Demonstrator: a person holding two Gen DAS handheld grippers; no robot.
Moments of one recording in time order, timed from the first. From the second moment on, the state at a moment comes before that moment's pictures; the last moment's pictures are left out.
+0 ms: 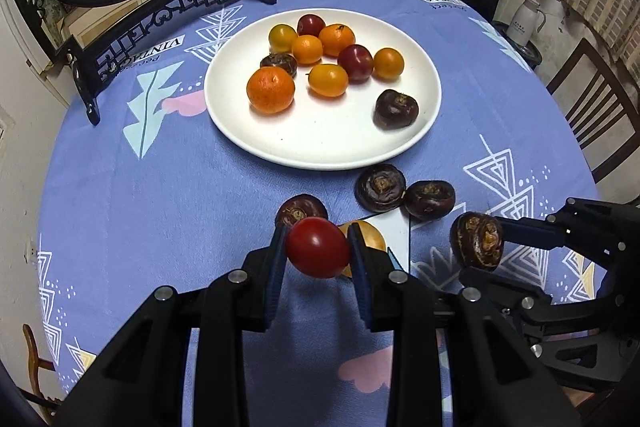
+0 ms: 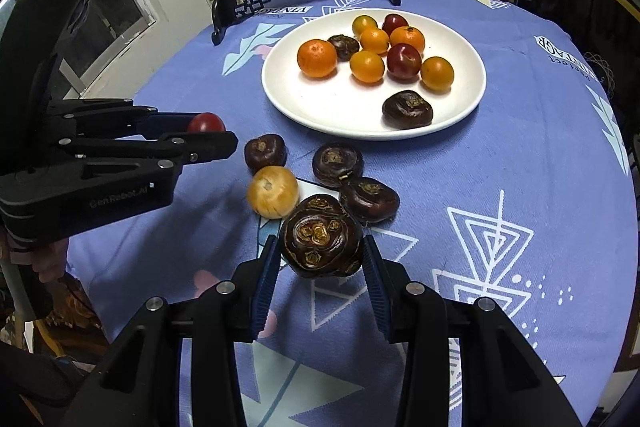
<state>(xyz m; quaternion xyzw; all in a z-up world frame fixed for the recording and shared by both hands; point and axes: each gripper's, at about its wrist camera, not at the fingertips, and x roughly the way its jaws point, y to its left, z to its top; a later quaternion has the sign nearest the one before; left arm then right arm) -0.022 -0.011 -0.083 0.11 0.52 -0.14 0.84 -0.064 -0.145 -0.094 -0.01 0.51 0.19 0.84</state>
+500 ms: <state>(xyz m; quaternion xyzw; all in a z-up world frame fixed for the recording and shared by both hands) 0.011 -0.005 -0.069 0.09 0.50 -0.13 0.85 -0.041 -0.150 -0.076 0.00 0.49 0.19 0.85</state>
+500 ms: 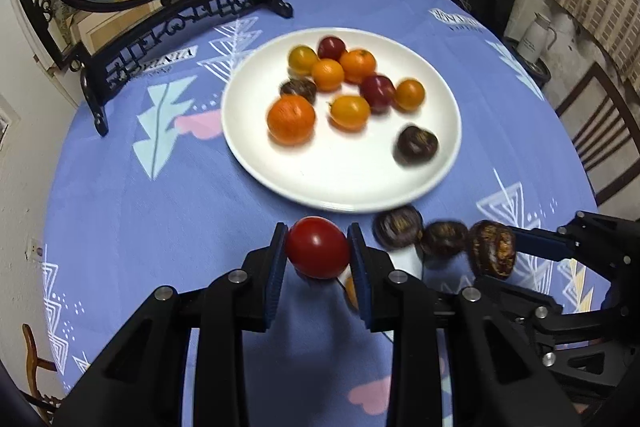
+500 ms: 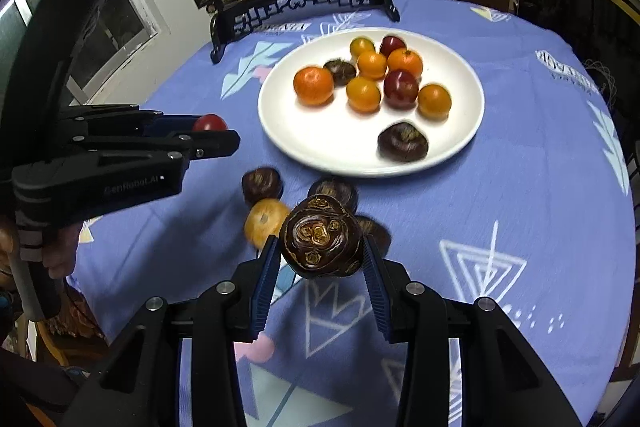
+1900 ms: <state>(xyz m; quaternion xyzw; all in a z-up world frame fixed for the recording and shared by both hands) 0.112 -0.030 -0.066 0.06 0.51 -0.13 0.85 0.067 -0.159 -0.057 0.01 0.45 0.17 0.88</state>
